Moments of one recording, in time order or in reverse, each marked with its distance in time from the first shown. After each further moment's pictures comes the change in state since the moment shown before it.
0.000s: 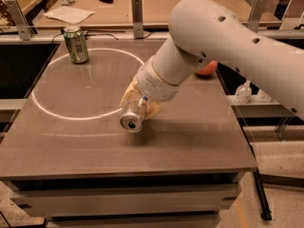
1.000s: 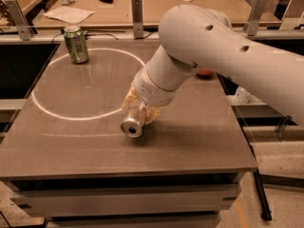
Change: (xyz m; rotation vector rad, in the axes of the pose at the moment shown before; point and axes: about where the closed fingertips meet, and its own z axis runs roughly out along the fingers) arm -0.001 0.009 0.011 -0.070 0.055 0.008
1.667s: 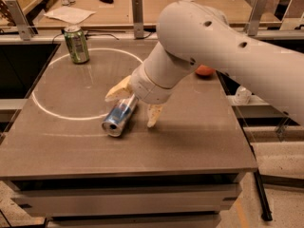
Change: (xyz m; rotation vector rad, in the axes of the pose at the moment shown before) arm 0.000 -0.001 0.001 0.003 -0.017 0.029
